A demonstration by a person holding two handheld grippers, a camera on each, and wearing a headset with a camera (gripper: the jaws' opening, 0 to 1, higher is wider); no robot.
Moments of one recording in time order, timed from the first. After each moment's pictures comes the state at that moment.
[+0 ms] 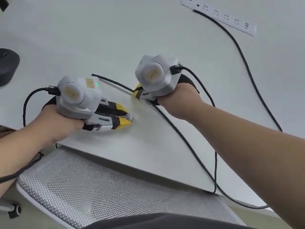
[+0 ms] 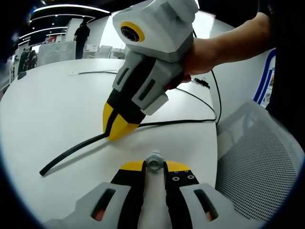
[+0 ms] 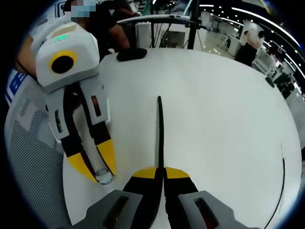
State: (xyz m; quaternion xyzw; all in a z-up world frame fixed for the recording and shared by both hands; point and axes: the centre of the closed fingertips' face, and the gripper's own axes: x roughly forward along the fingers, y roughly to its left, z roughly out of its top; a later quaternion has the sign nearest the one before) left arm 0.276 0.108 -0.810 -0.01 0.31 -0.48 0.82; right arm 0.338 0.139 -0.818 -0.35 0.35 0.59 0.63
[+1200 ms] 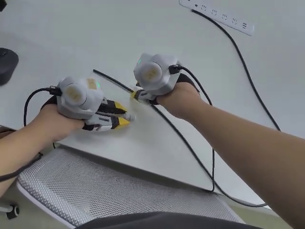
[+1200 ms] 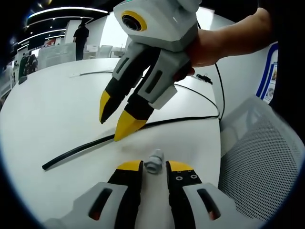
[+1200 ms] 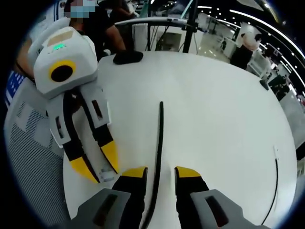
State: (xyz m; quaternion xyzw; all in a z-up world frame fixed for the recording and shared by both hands) left arm 0.280 0.110 -0.809 0.02 0.31 -0.47 0.83; right arm 0.345 0.139 -0.800 -0.35 0.34 0.58 0.65
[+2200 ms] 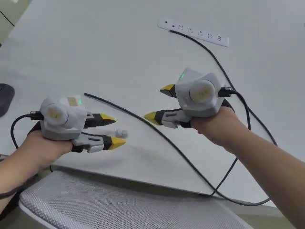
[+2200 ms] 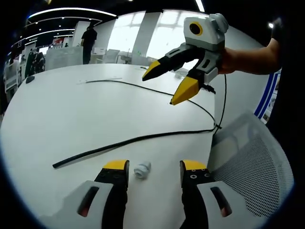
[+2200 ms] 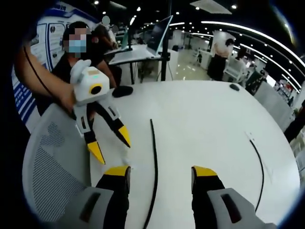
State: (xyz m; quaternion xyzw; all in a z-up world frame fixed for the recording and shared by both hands) left arm 0.265 0.112 -0.764 -0.02 0.30 -0.44 0.84; right arm 0.329 0.058 -0.707 -0.25 0.29 0.55 0.74
